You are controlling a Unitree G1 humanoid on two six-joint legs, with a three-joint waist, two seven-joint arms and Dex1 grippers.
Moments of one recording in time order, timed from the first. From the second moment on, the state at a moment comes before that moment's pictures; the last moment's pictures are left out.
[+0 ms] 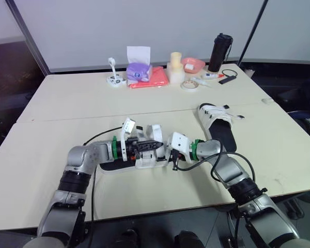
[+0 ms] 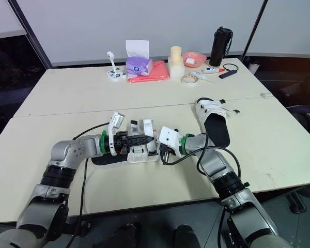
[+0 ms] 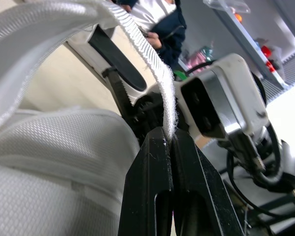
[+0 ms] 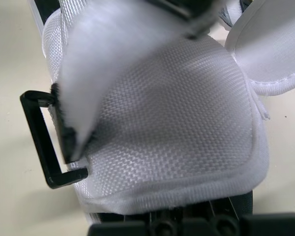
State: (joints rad) left arm -0.64 0.37 -0.04 0.22 -0.71 0.95 -1.03; right arm -0.59 -0.42 0.35 0.22 -0.09 0.14 0.93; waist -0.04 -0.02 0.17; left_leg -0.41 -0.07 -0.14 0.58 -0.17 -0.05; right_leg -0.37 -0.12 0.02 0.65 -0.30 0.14
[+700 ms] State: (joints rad) left arm -0.64 0.37 -0.12 0.26 -0.51 0.65 -1.09; right arm -0.59 -0.42 0.35 0.22 -0.09 0.14 0.93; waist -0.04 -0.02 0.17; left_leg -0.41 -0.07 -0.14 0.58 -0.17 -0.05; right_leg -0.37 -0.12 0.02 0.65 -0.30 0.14
